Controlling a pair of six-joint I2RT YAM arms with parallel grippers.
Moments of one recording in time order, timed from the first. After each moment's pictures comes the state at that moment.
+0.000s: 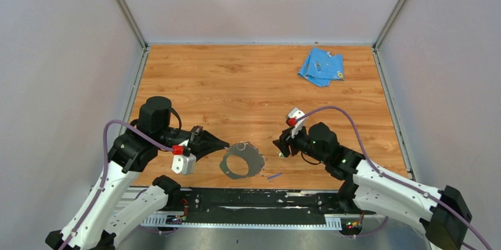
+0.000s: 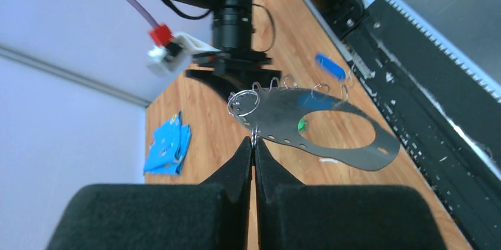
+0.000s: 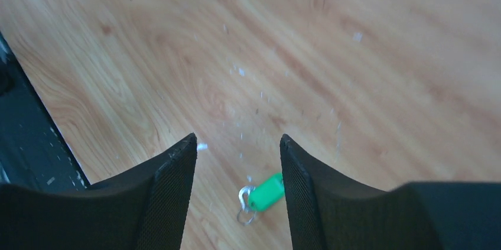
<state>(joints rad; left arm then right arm) -0.48 0.69 0.96 -0.79 1.18 1.24 0.88 0.83 0.39 0.05 0.03 0.08</state>
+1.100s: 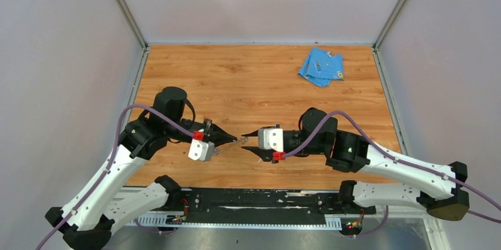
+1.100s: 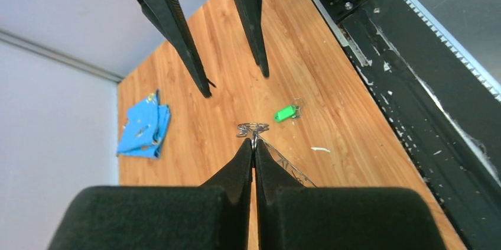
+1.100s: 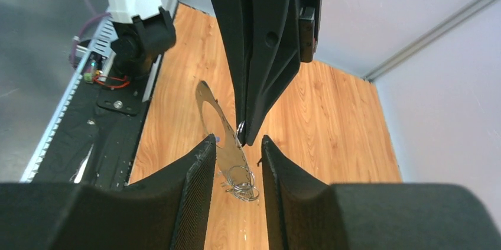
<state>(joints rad) -0.62 0.84 1.06 -0.79 1.02 1.16 1.22 0.95 1.02 -0.17 -0.33 -0.54</state>
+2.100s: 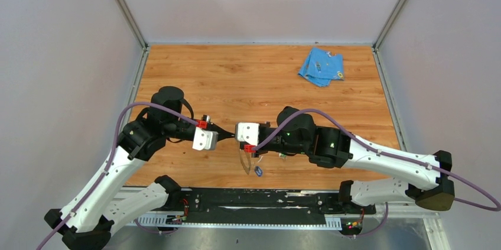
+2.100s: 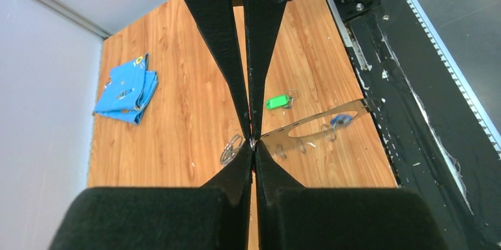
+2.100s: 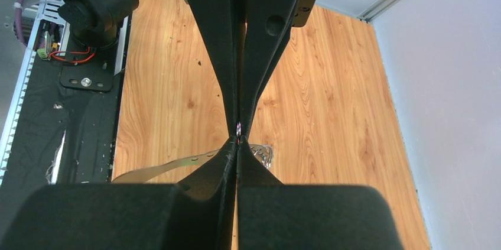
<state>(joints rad) -0.62 0.82 1.06 -0.73 0.93 0.92 1.28 1.12 1.15 -0.27 -0.07 -0.53</state>
